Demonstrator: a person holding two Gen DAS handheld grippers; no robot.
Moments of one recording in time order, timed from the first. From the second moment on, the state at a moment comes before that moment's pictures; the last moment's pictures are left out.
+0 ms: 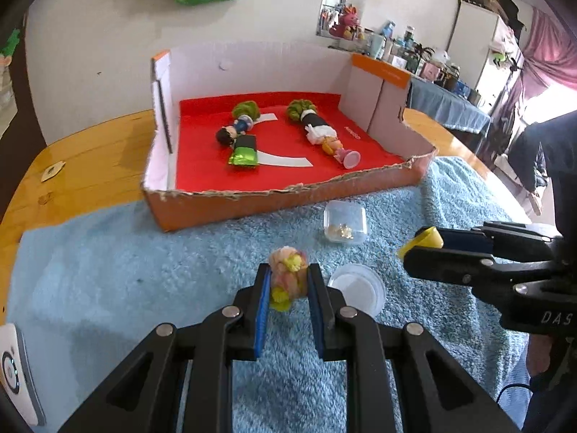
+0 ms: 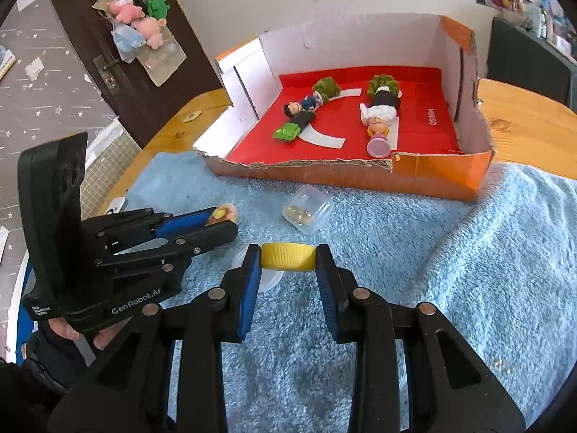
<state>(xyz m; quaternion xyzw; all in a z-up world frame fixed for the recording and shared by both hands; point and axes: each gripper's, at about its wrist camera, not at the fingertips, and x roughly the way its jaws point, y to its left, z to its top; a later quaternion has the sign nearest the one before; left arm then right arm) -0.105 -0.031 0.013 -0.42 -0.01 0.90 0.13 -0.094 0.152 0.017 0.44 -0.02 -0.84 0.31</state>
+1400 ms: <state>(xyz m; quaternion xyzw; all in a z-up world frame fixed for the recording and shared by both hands) -0.161 -0.034 0.072 -0.37 -0.04 0.92 0.12 -0.140 0.159 0.066 0.40 -0.03 -0.87 0.29</state>
